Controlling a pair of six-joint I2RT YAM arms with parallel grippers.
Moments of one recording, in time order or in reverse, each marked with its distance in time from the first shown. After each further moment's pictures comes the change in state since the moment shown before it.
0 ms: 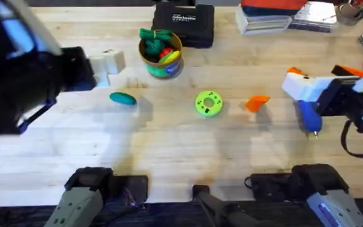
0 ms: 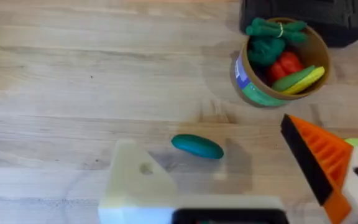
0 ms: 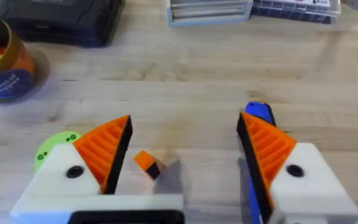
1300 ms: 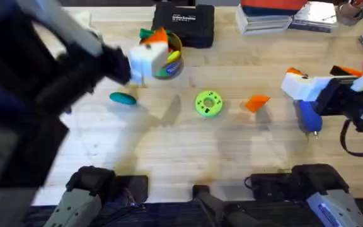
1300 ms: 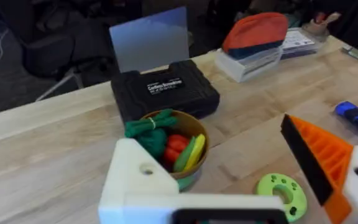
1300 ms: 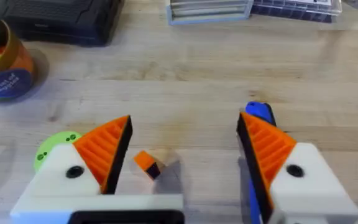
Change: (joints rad) left arm -0.143 -0.064 -0.268 0.644 0.359 0.087; right arm 0.000 0.014 0.000 -0.001 0.000 0.000
